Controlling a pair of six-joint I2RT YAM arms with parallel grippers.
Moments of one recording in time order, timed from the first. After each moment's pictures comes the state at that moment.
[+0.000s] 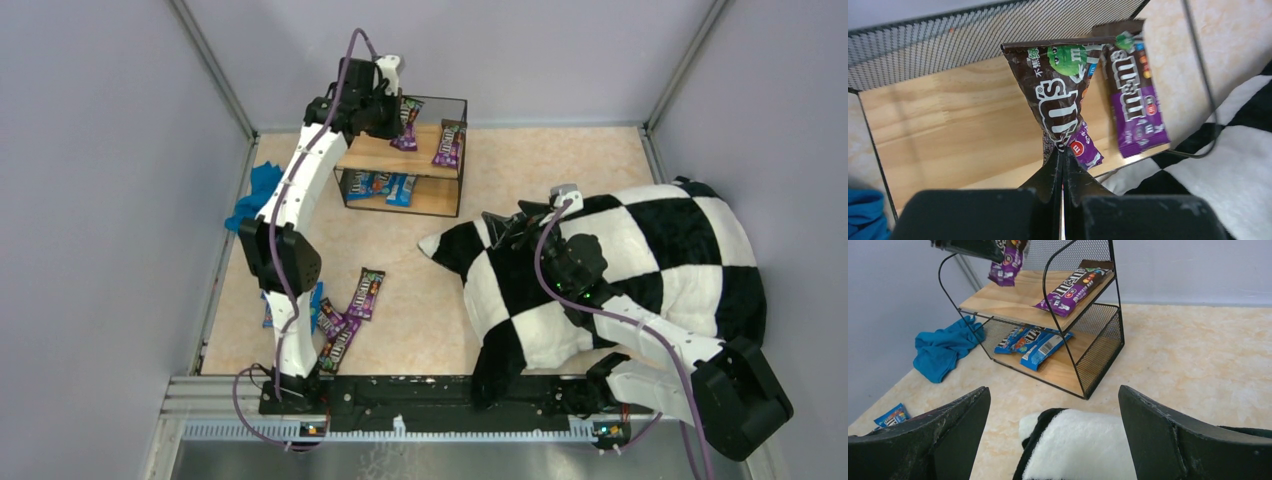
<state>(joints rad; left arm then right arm) -0.32 2.01 2.20 -0.78 0.21 -0.08 0.57 1.04 0.42 0.74 0.08 0.28</state>
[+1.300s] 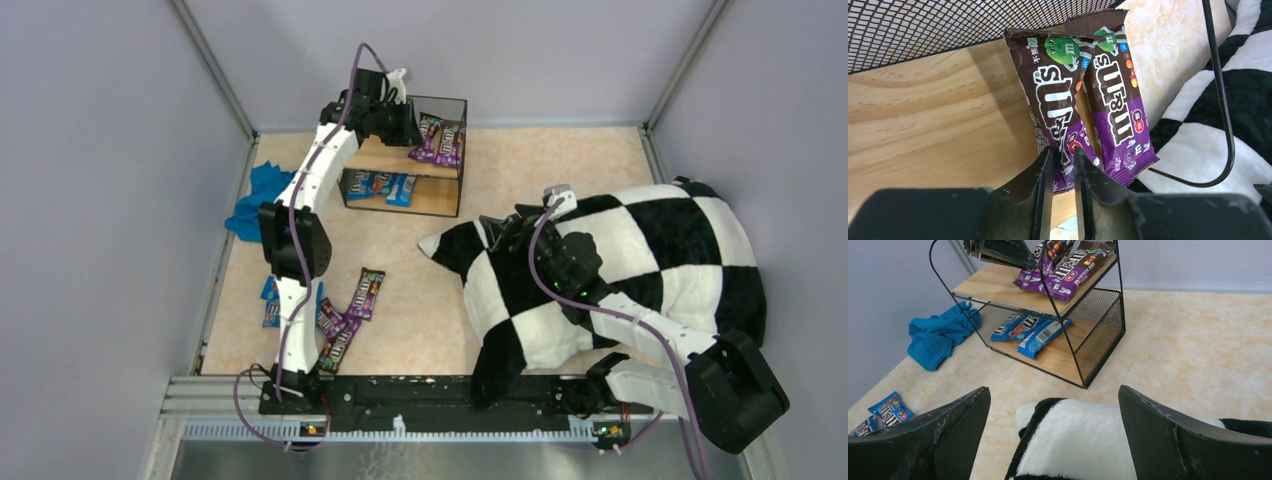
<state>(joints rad) -0.29 2.20 2.25 -0.73 0.45 -0.21 0.57 1.08 0.43 0.72 0.06 0.27</state>
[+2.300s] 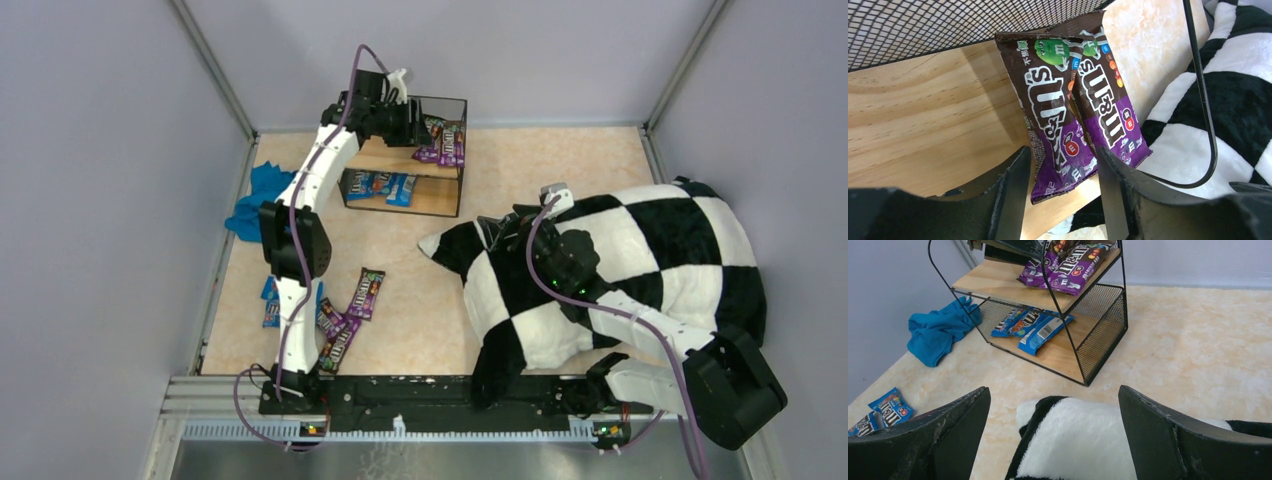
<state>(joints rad) -0.29 2.20 2.22 -0.68 0.51 -0.25 0.57 1.10 0.44 0.71 0.05 0.27</state>
